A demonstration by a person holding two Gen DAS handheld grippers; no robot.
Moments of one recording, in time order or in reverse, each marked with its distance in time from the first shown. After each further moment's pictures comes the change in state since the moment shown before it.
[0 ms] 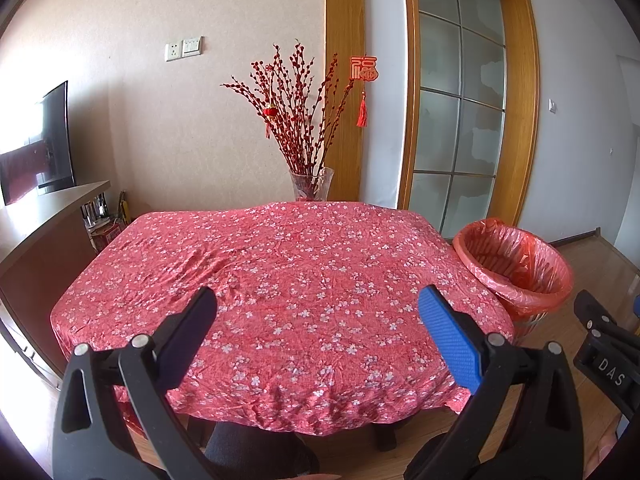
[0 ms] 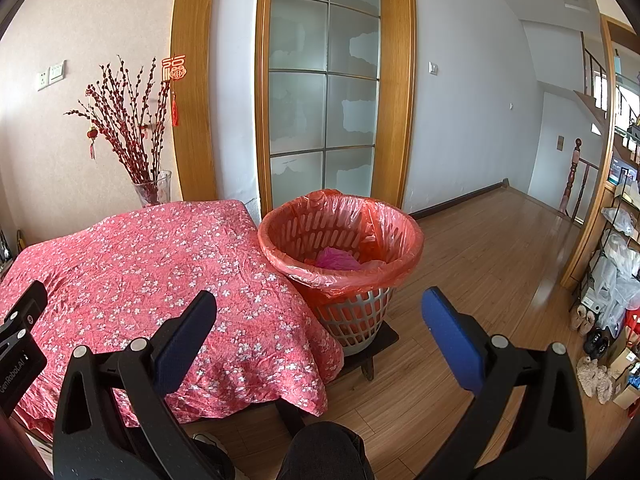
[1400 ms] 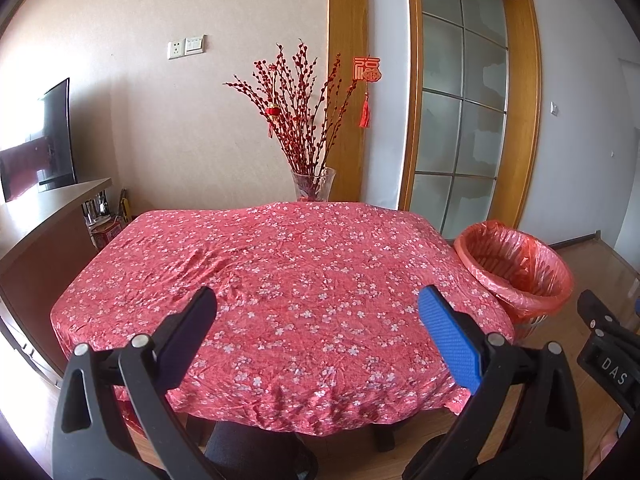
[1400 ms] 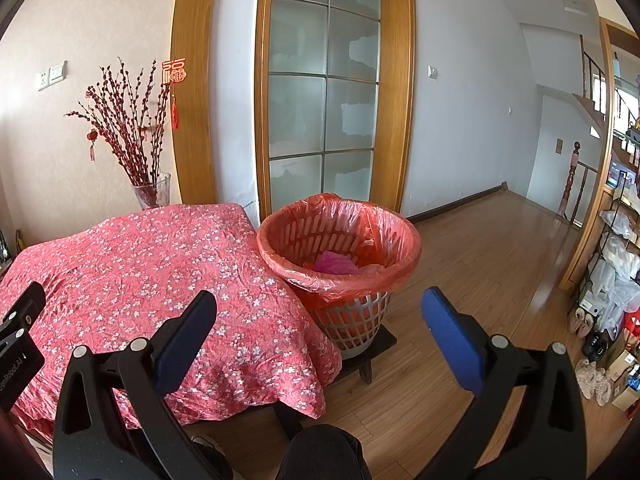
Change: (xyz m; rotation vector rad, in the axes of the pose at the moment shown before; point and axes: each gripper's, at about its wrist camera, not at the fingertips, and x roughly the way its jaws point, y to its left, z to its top) left arm -0.002 0.000 0.001 -0.009 0.001 0.003; right arm -0.001 0.000 0.004 -0.001 -0.007 -0.003
